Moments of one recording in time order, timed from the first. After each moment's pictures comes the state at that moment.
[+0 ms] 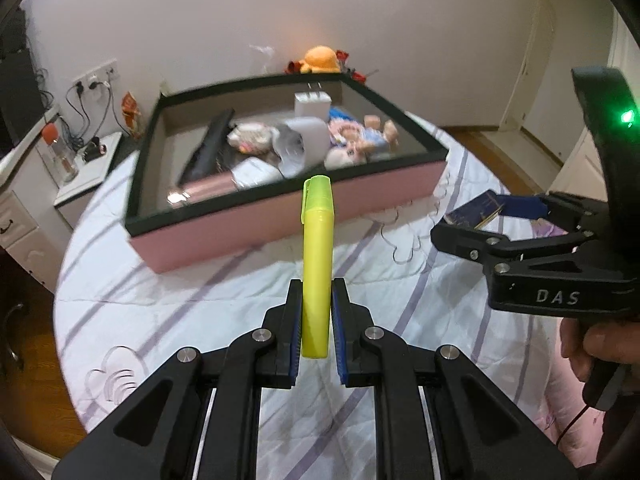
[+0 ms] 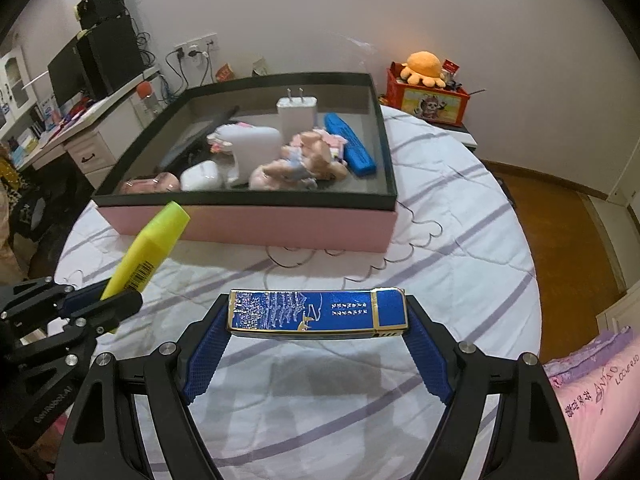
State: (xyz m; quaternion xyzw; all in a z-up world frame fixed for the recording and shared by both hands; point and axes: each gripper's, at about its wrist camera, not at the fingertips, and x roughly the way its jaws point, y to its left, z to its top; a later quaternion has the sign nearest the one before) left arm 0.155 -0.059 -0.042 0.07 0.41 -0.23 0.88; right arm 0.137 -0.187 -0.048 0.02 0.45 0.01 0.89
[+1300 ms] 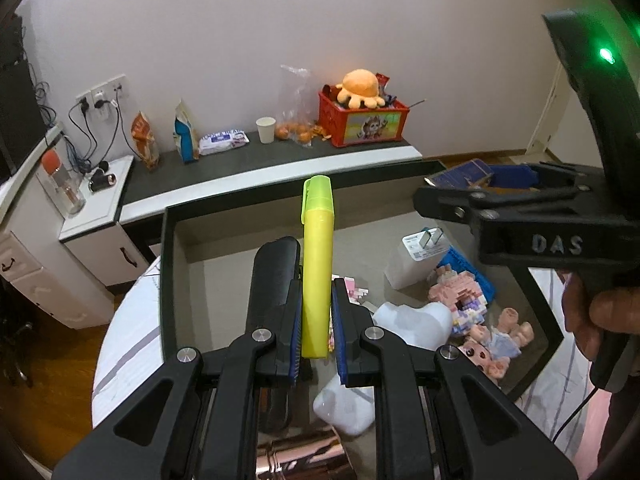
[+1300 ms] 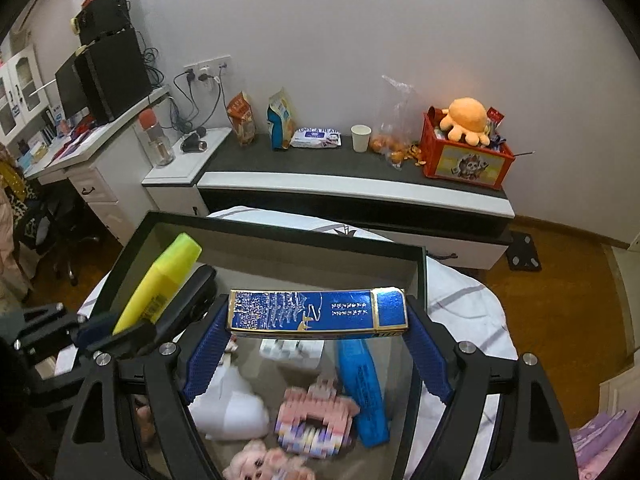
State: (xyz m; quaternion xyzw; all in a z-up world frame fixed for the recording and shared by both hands) left arm 0.347 -0.071 -0.018 0.06 0.41 -0.19 0.89; right arm 0.350 -0.192 -0.008 0.00 0.44 0.05 0.90
